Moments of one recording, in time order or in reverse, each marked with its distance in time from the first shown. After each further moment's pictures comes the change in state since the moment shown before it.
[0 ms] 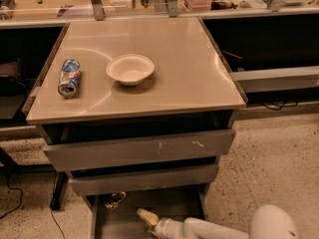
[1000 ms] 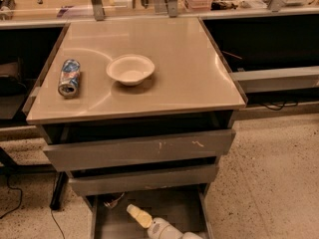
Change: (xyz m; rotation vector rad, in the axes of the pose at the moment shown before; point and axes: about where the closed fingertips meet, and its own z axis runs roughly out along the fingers) arm 0.042 0.151 -0.094 -0.127 -0.309 -0.285
